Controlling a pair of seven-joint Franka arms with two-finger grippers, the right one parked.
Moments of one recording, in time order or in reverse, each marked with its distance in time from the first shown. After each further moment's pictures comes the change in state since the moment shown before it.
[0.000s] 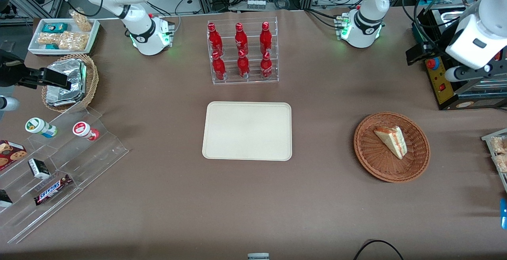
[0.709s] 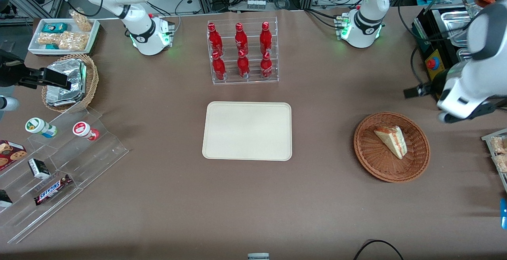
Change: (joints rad) arm 0.107 0.043 0.021 -0.397 0.000 0.372 -0.010
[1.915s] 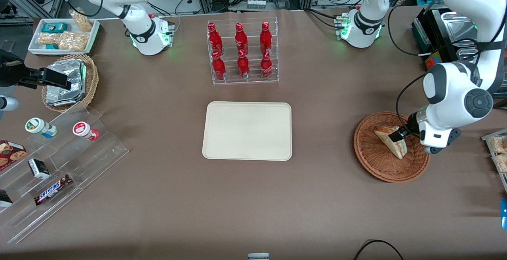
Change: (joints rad) arm 0.047 0.170 0.009 -0.255 -0.004 0.630 -0.294
